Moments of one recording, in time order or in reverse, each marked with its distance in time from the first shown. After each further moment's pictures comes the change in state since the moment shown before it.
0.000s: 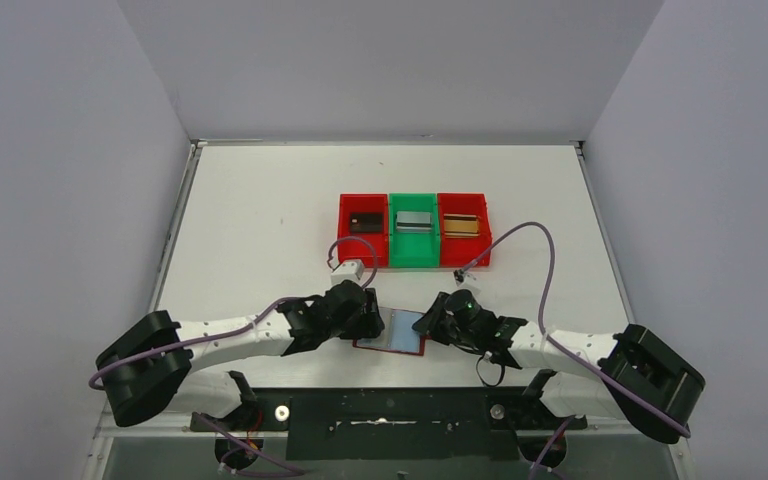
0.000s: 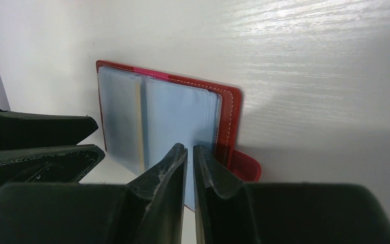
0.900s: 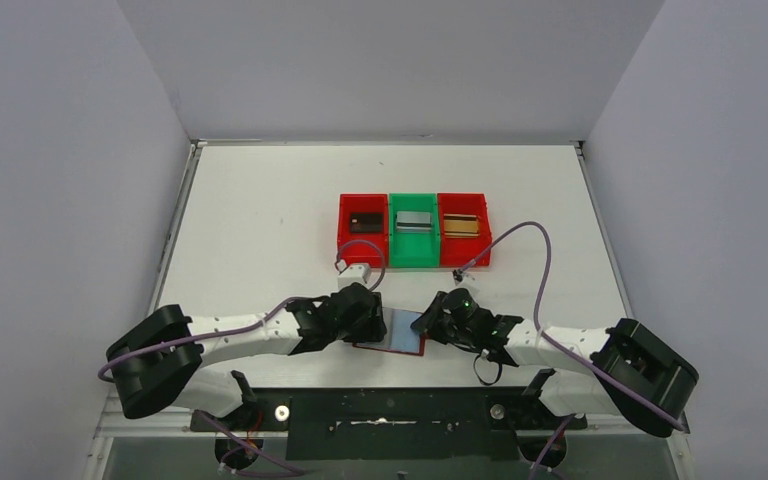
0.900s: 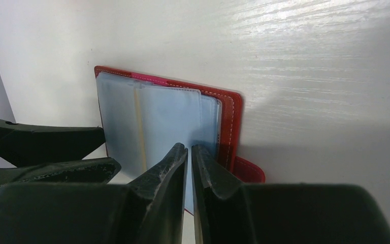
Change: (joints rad) left arm -0.027 0.064 0.029 -0.022 -0.006 0.001; right arm 0.000 0.051 0.009 0.019 0.000 0.028
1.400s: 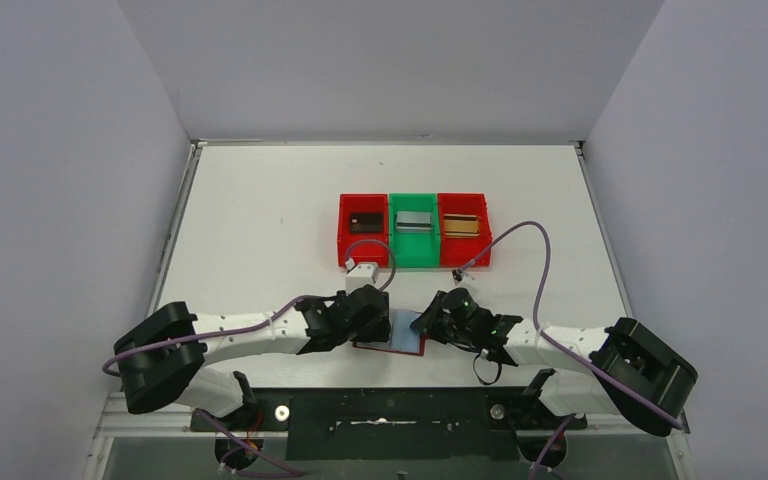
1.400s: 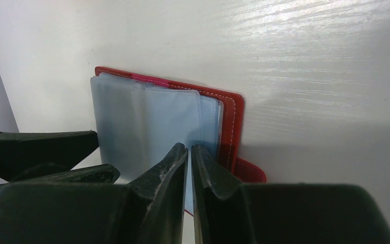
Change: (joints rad) left arm -0.062 0.037 0.075 -0.072 -0.089 -0.005; right arm 0.000 0.010 0.006 0.003 0.000 0.000
